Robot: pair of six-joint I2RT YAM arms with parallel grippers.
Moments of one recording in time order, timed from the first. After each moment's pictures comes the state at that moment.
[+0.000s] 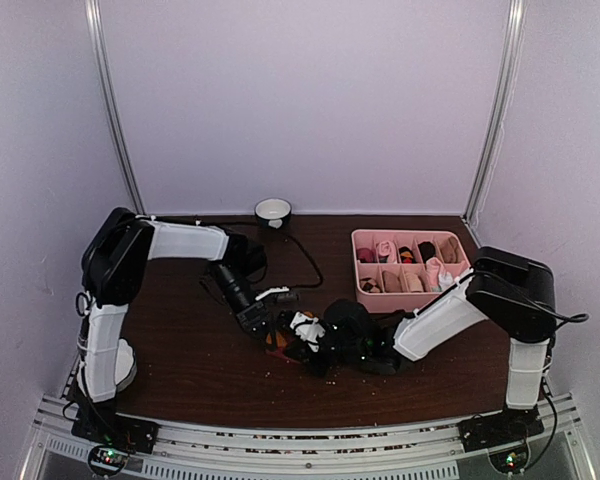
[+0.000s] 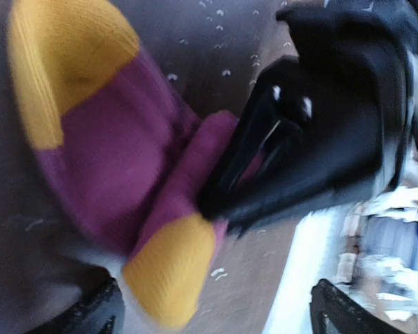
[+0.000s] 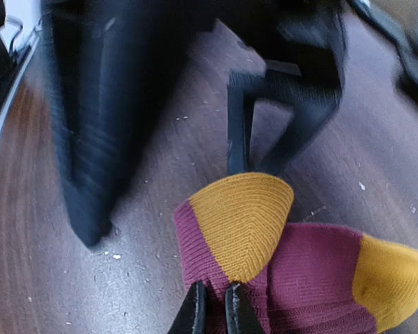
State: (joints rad) left arm -0.65 2.24 1.61 -1.17 0.86 0.53; right arm 1.07 1.97 0.85 0.57 -0.09 -0.07
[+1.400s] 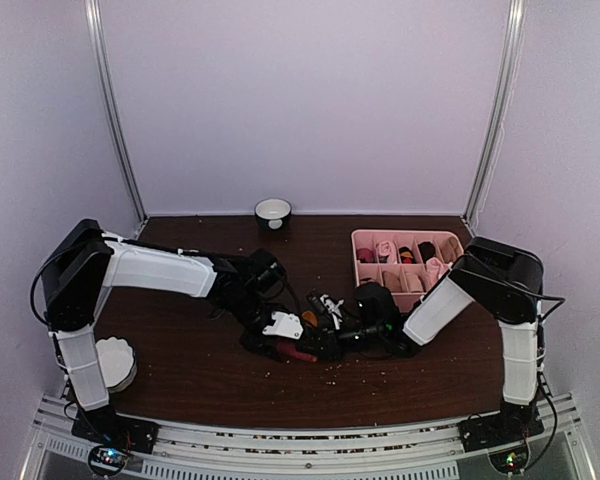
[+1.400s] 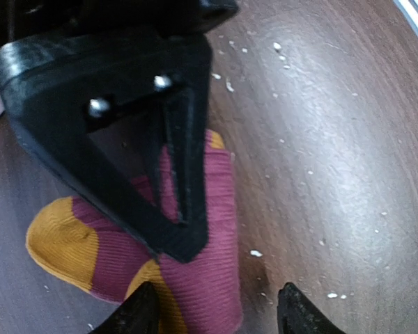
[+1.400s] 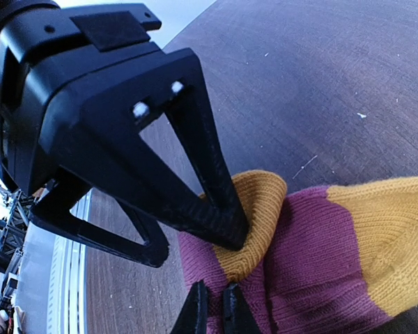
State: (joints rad) left arm -0.88 1.89 1.21 -0.52 0.33 1.06; right arm 0.83 2.07 0.78 0.80 -0.63 0.43
